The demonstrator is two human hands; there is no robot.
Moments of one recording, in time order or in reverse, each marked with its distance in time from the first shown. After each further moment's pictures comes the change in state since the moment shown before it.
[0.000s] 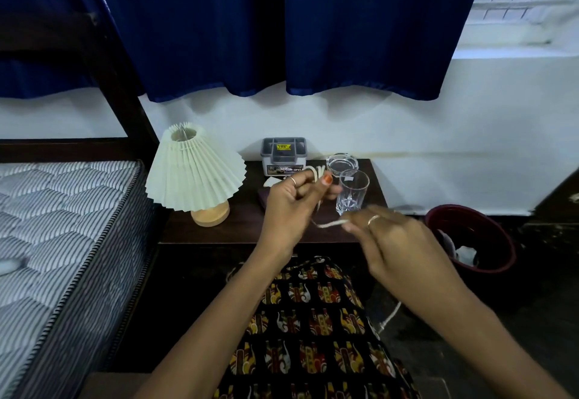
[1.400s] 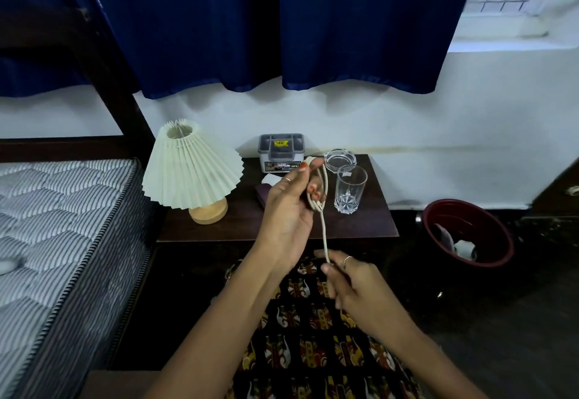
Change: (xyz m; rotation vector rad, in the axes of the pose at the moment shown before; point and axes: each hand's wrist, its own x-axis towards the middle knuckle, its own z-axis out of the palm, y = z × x) left_hand -0.002 0.004 0.006 -0.610 0.008 -0.163; right_hand -0.039 -0.001 0.075 0.629 -0.251 0.372
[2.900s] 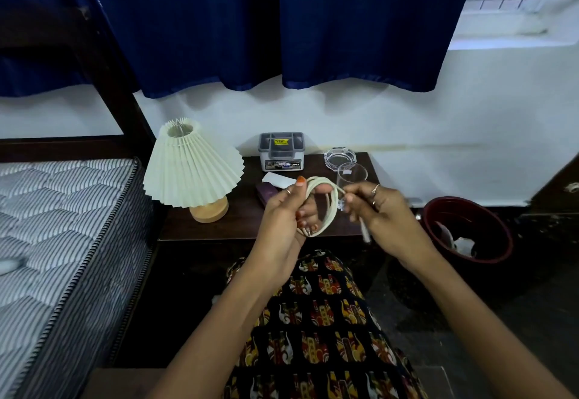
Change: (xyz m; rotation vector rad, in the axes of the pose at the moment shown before) left_hand -0.022 0.000 -0.009 0.192 -0.027 -0.070; right_hand 0.055 -0.024 -0.061 0.153 0.153 -0.115
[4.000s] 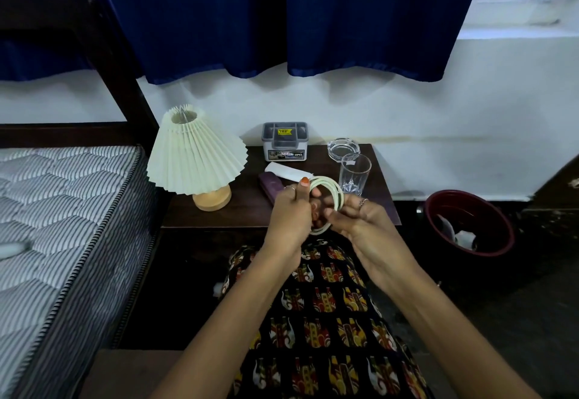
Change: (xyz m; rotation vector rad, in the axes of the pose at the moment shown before) left_hand 0.007 -0.017 -0.002 0.413 0.312 -0.062; right_hand -0.025 -0.008 0.045 0.589 0.067 0.397
